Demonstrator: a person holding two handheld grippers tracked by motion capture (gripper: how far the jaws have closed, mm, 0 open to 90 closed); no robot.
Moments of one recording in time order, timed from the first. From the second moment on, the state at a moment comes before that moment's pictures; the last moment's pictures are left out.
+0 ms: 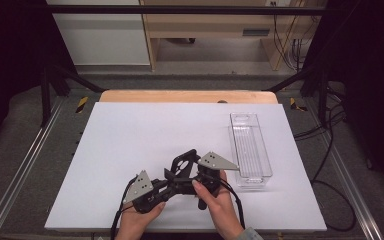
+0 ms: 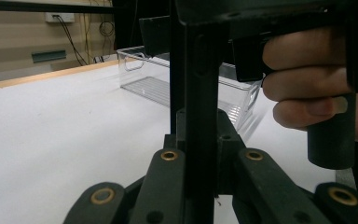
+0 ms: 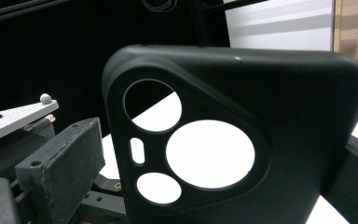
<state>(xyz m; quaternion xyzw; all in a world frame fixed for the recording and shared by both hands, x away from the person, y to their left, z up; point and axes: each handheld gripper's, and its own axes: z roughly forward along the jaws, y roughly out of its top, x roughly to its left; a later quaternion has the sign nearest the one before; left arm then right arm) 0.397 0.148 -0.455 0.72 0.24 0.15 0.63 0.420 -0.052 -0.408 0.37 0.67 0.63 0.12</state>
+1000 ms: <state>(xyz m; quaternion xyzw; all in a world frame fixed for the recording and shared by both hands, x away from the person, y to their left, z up) 0.397 0.147 -0.456 0.72 0.25 0.14 0.63 0.420 -0.053 -0.408 0.37 0.67 0.64 0.12</state>
